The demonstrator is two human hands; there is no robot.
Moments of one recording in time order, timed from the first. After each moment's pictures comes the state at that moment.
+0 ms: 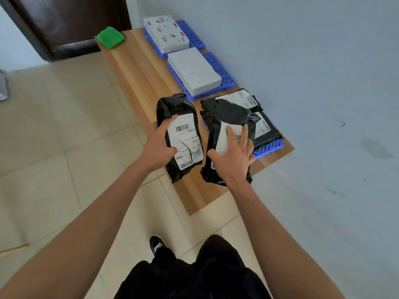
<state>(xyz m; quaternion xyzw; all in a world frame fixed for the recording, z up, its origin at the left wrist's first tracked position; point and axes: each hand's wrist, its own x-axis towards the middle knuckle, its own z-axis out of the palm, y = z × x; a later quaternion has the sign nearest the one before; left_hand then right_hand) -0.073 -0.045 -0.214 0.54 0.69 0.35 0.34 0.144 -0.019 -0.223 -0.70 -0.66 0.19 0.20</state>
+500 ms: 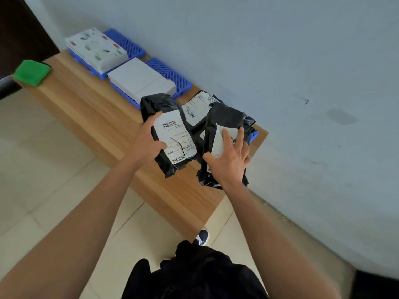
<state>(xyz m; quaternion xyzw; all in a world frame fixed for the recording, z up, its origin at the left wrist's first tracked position) -0.060 0.107 -0.223 0.57 0.62 0.29 0.45 0.168 0.032 -0.231 -0.80 -0.52 0.19 0.22</state>
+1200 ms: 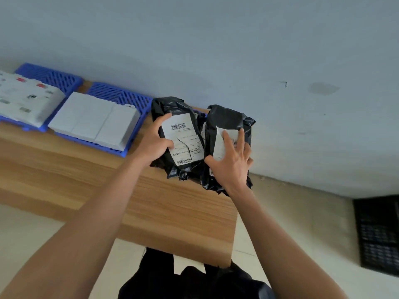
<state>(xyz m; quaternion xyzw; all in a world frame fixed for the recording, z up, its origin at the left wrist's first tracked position) 0.003 0.274 -0.242 0.65 0.49 0.16 0.56 0.166 0.106 -0.249 -0.89 -0.36 0.15 0.23</state>
